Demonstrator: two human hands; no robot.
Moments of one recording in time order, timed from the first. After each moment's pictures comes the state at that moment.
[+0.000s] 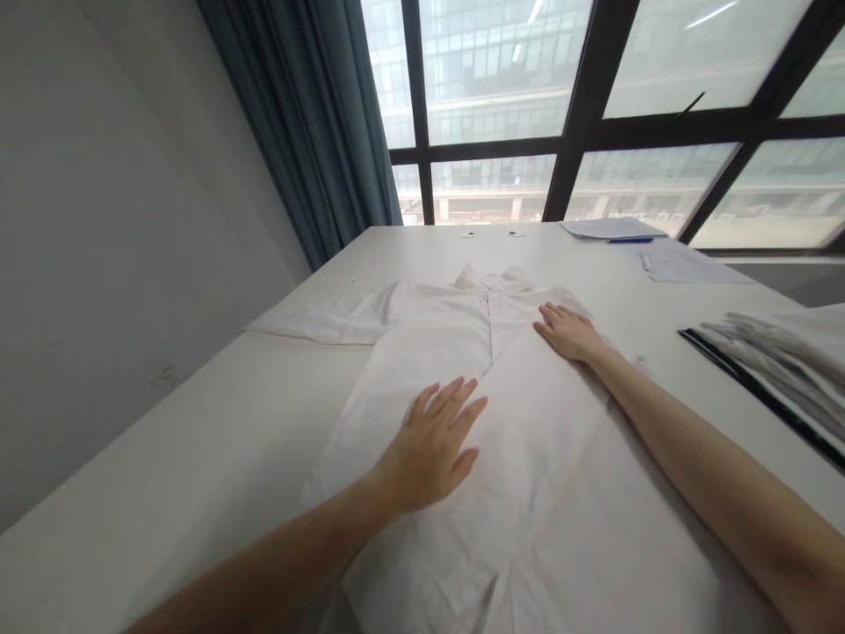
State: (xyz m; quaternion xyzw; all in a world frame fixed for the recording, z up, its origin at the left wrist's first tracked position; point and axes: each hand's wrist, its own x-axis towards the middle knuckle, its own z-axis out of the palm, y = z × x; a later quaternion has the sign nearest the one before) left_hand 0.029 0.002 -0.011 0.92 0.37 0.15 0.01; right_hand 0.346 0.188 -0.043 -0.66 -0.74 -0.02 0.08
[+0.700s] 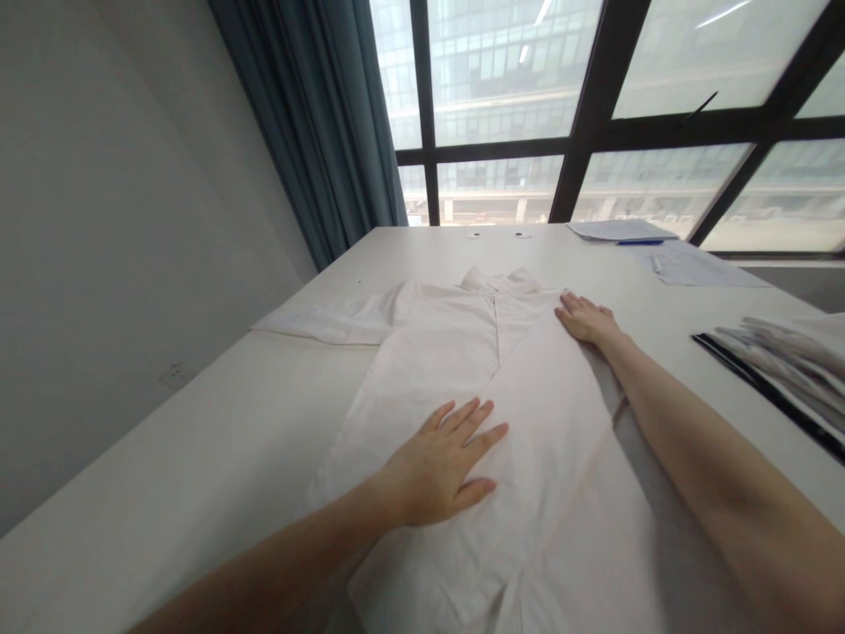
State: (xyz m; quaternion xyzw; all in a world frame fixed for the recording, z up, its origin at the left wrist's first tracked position) left_hand 0.025 0.001 -0.006 0.94 0.32 0.05 0.09; right_hand 0.372 0.225 -0.038 -0.72 -0.69 -0.01 0.06
